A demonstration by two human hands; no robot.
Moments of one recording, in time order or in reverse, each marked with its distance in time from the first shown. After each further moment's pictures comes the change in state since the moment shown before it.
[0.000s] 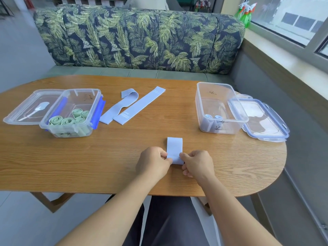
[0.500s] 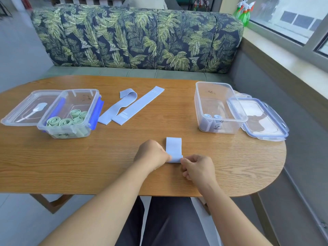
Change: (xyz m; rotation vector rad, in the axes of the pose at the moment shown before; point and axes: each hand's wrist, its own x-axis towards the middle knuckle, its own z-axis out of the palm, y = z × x) left_hand 0.020 0.013 -0.012 -0.060 -0.140 -0.113; right_hand -0.011 0.016 -0.001 0.123 -0.006 -0.035
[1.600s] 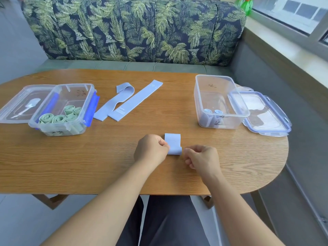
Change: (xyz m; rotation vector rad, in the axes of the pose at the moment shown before) left_hand 0.011 -0.002 0.010 0.043 0.149 0.121; right_hand 0.024 0.001 -0.008 0.093 0.029 0.005
